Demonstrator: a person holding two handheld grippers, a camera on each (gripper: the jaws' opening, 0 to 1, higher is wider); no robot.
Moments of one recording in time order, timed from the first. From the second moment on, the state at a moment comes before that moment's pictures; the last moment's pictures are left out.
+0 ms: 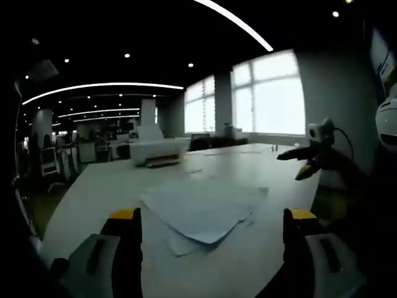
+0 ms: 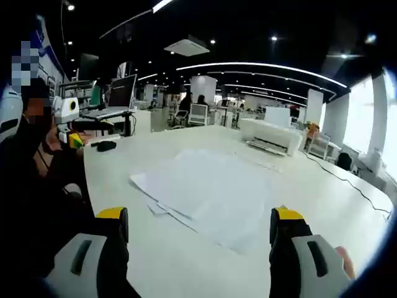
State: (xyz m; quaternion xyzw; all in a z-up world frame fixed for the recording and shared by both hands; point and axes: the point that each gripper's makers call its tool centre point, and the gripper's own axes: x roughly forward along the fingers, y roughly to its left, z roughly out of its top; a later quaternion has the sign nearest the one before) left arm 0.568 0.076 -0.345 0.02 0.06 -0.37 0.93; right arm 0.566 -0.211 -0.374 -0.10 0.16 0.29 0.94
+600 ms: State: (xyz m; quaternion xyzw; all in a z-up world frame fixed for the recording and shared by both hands) left arm 0.569 0.076 -0.346 0.02 0.06 -0.37 0.93; right arm 0.575 -0.185 -0.377 -0.10 0.16 0.31 0.93
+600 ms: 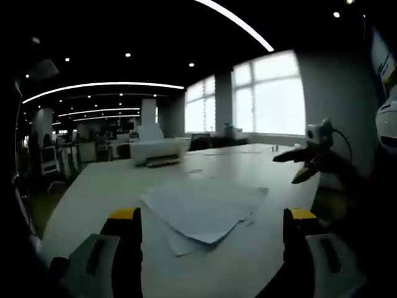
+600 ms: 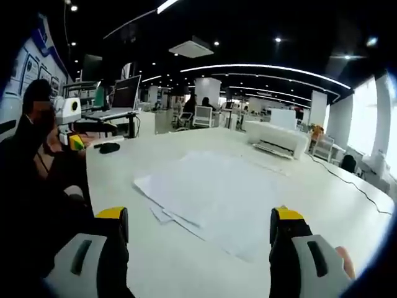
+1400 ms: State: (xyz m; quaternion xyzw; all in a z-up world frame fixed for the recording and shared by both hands) left arm 0.568 0.075 -0.344 0.01 0.05 -0.37 0.93; right arm 0.584 -0.133 -0.379 -0.11 0.15 0.36 0.92
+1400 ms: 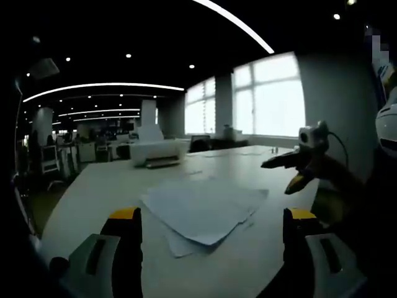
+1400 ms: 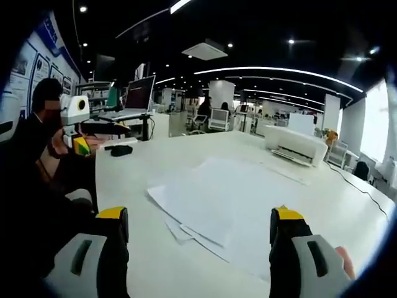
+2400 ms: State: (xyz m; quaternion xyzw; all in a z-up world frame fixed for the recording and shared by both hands) left arm 0.567 0.076 -0.339 0.02 0.05 -0.38 0.92; right arm 0.597 -0.111 -0.384 -0.12 0.15 0.38 0.91
